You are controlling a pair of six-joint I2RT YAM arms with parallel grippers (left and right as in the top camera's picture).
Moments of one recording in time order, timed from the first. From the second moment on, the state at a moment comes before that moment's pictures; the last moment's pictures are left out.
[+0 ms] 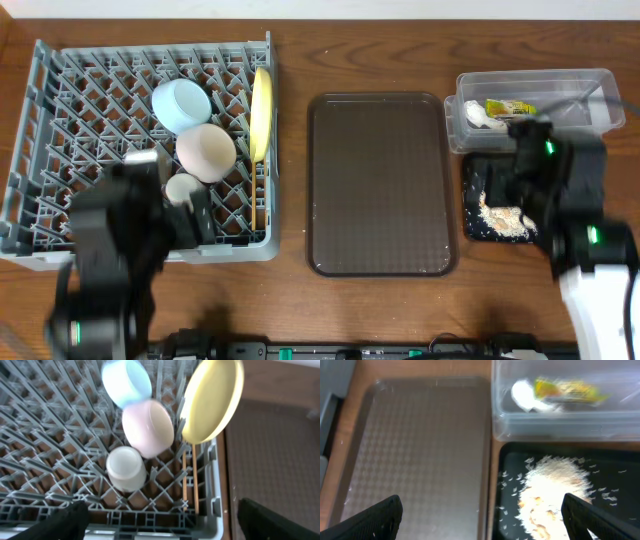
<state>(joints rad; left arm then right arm) 0.07 0.73 1.04 -1.02 0.08 -0.11 0.01 1.01 0.94 -0.71 -0.13 0.05</state>
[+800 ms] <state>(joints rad) 0.07 0.45 1.00 -1.02 0.08 -0.10 0.01 0.79 0.82 -0.81 -0.07 0.05</state>
